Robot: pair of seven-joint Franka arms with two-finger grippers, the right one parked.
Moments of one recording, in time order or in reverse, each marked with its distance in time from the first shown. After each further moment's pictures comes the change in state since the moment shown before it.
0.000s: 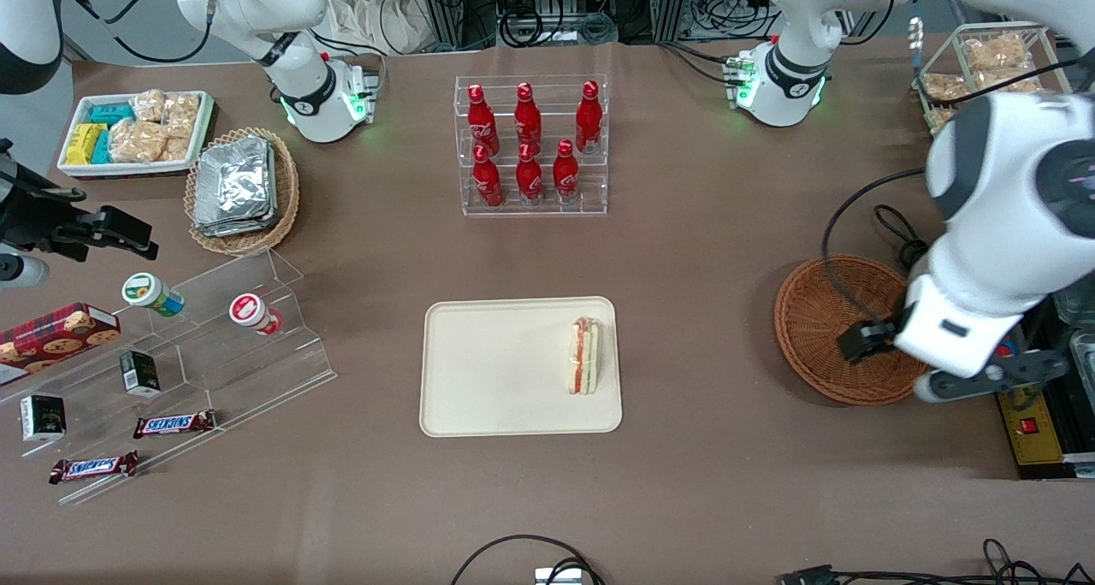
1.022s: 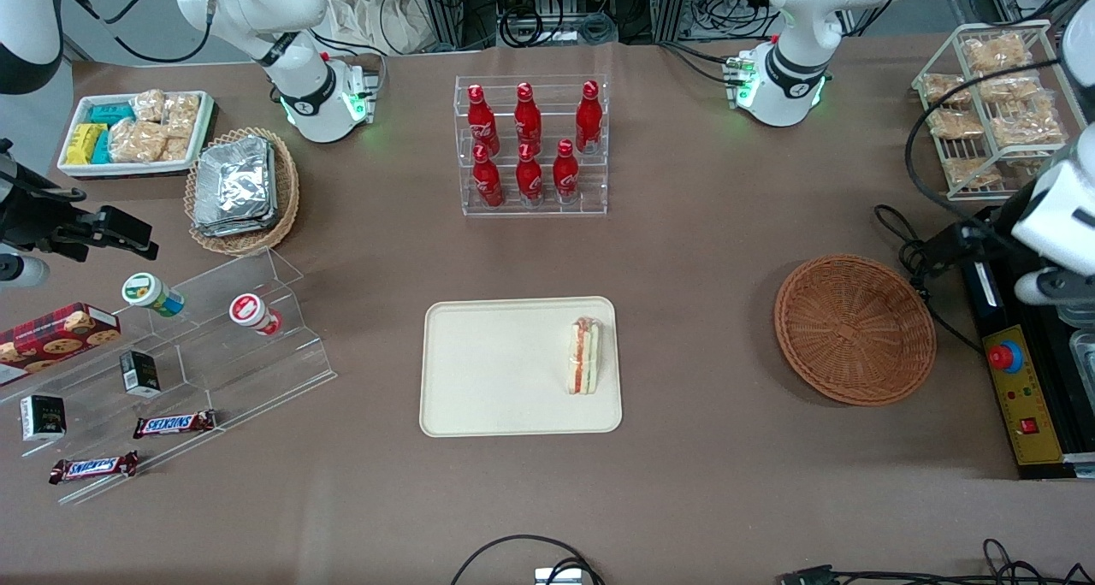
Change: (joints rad) arm 0.106 -0.252 0.017 -0.159 -0.079 -0.125 0.272
